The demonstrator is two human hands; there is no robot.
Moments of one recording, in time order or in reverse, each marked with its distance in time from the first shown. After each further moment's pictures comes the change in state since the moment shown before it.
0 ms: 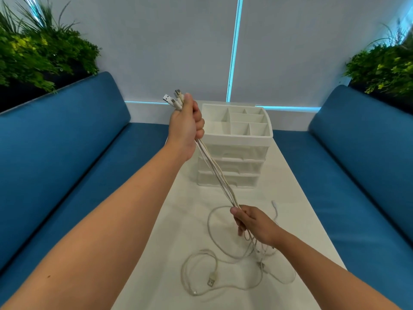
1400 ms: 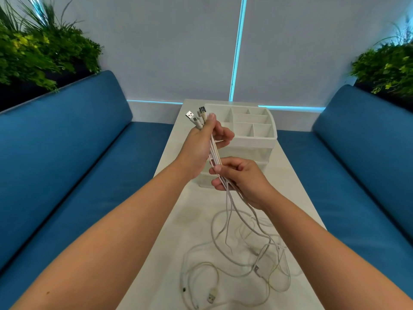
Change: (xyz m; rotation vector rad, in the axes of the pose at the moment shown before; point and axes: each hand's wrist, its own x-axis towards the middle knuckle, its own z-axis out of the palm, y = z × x) left_hand -0.014 -0.031 -0.002 0.199 -0.233 -0.001; right_hand 0.035 -0.119 -0.012 0.555 0.066 -0.113
